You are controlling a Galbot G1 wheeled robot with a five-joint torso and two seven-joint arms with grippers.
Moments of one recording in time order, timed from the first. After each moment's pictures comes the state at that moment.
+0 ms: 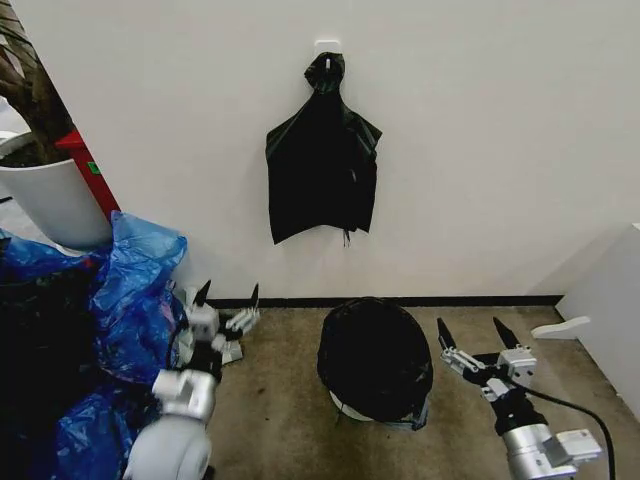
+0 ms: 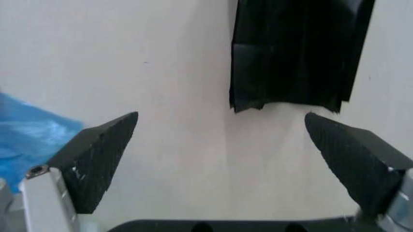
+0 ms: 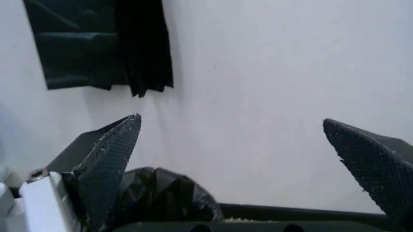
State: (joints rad) left arm 1.70 -1.30 -0.48 -2.21 -0.13 -0.21 -0.08; right arm -1.85 1.40 0.67 2.23 0.23 0.20 -0.13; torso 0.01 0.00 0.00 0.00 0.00
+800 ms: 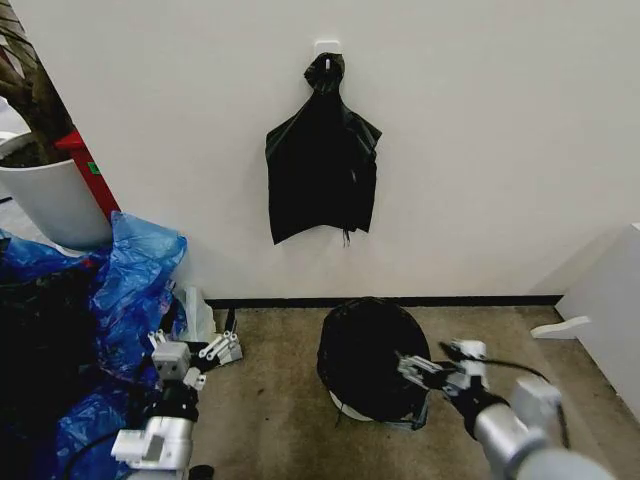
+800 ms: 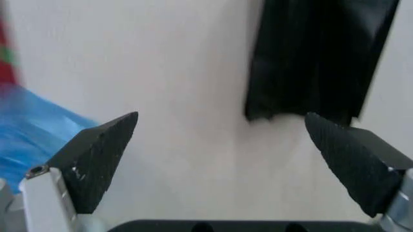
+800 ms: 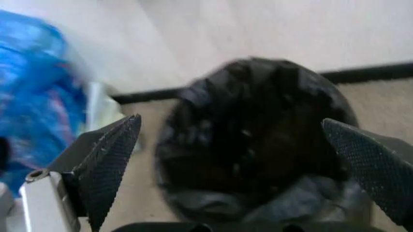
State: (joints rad) left arm 1.65 -1.29 -0.51 -2.20 -0.23 -0.17 -0.07; right arm -1.57 1.07 0.50 2.43 0.95 -0.67 0.35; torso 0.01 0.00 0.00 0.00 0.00
